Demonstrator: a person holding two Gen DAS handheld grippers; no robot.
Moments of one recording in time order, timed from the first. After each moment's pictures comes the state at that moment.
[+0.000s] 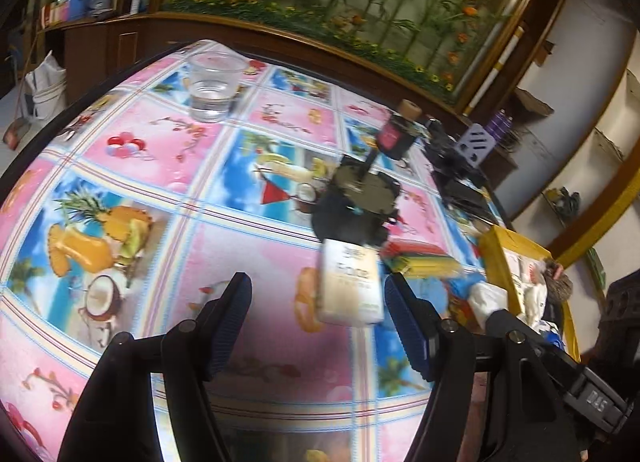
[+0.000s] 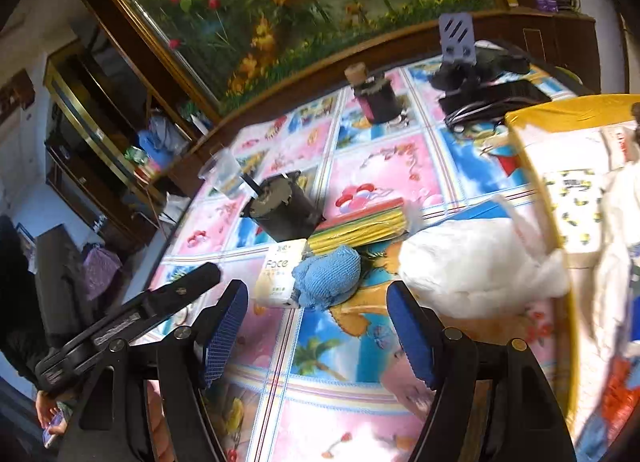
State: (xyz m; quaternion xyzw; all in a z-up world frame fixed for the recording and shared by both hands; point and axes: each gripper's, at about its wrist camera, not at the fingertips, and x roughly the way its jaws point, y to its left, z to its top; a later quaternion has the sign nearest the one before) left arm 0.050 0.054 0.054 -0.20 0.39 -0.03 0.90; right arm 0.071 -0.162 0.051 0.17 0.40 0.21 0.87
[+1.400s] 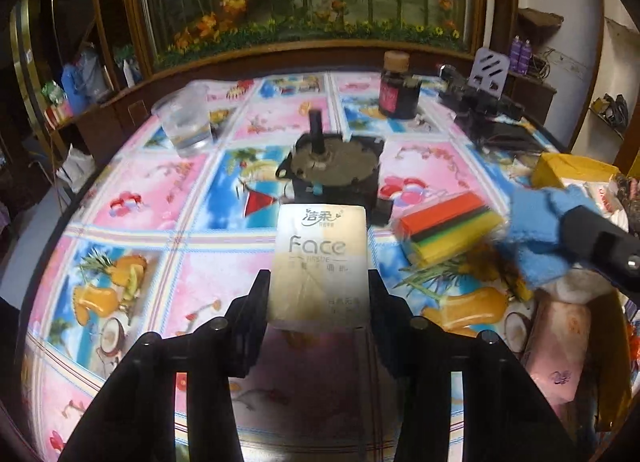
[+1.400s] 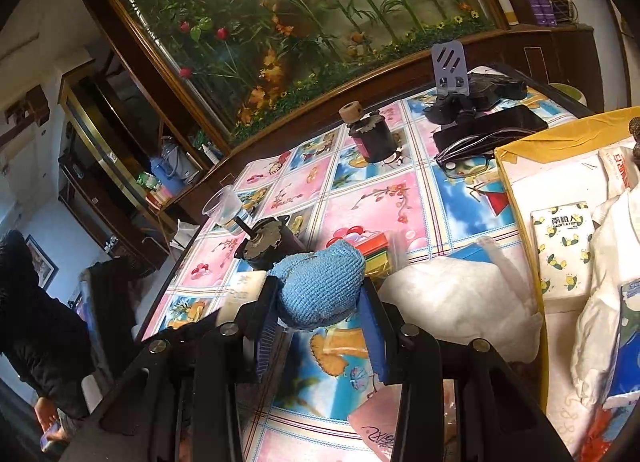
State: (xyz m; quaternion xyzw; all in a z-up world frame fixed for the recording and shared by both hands) left arm 0.067 -0.024 0.040 0.01 0.39 0.05 0.92; right arm 0.074 -0.196 0.055 0.20 0.34 0.22 0.89
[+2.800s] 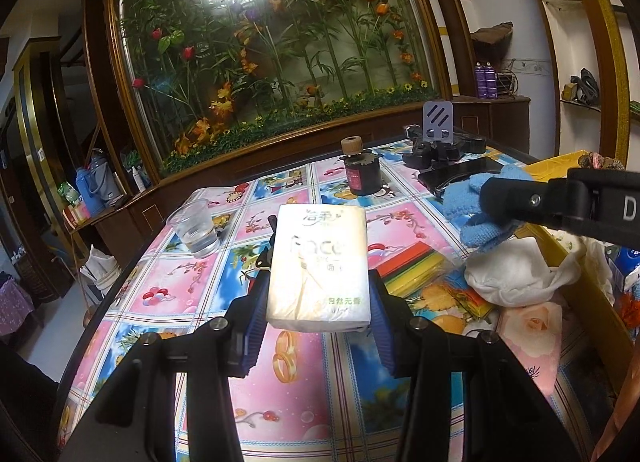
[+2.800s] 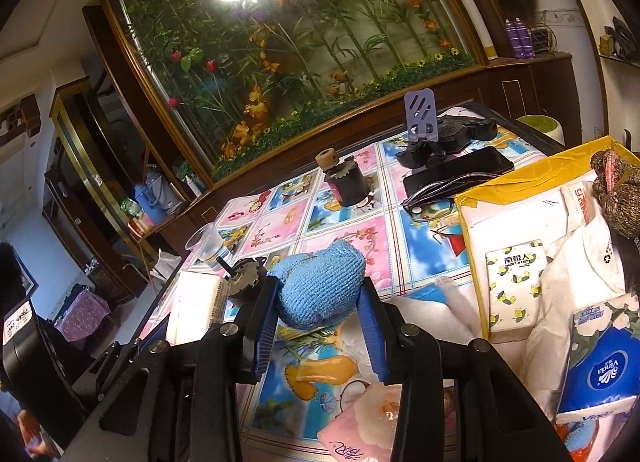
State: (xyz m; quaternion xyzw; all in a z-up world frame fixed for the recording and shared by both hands) left arm 0.025 -0.077 0.068 0.12 0.24 0.04 0.96; right arm 0.060 -0.221 0.073 0.19 0.28 0.18 0.92
